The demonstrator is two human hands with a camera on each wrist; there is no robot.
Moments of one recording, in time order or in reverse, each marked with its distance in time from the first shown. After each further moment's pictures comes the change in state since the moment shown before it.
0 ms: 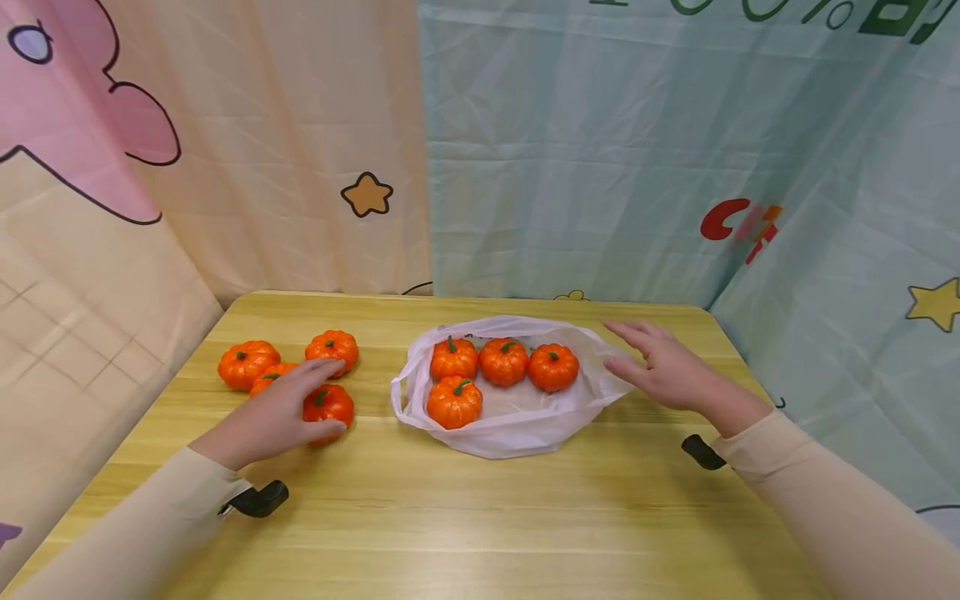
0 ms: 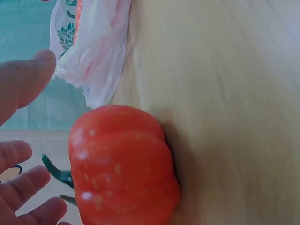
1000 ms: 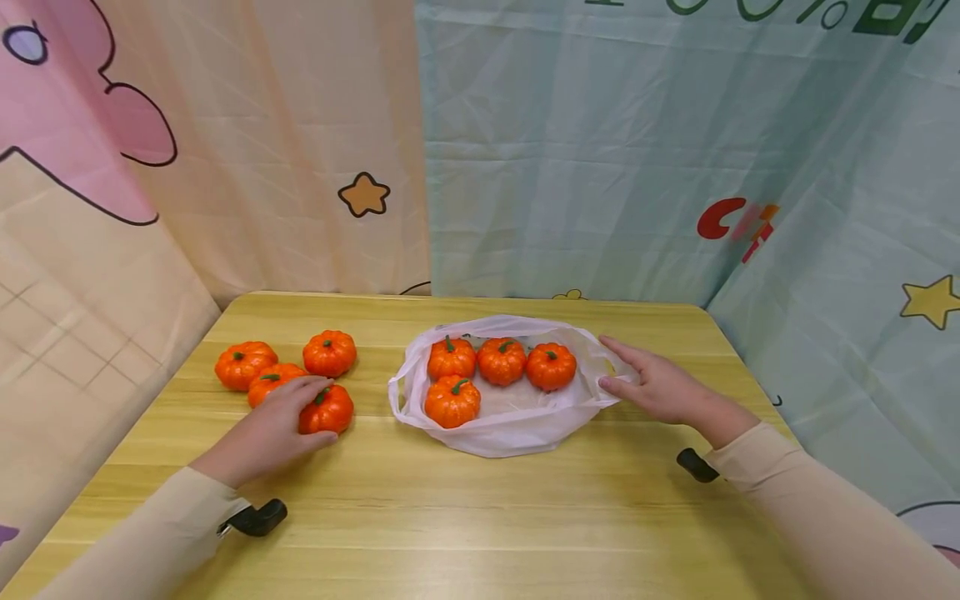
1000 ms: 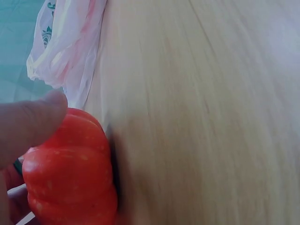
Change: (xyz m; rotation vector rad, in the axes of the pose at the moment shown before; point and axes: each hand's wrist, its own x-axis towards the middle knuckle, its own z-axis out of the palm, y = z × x) left_hand -0.010 -0.007 0.020 0.022 0.050 -0.045; right_hand -0.004 0.017 0.024 0.079 -0.045 0.008
